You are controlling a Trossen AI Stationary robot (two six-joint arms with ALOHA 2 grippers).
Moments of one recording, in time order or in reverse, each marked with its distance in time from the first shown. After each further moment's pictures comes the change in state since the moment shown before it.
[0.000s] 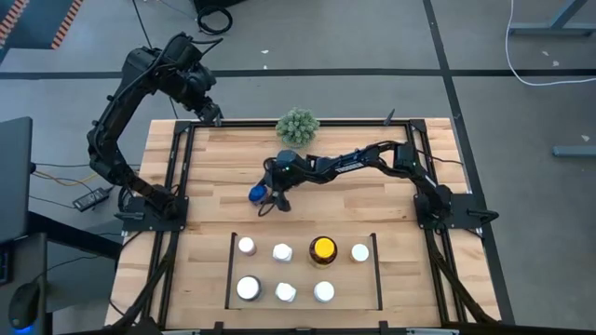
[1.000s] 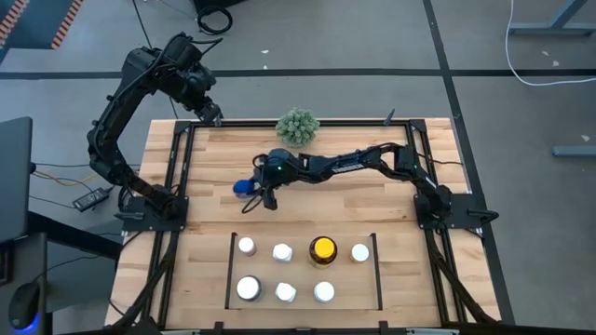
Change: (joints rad) left arm 0.001 0.000 0.000 0.000 0.000 0.002; right arm 0.041 -0.010 0.162 -0.100 0.158 0.079
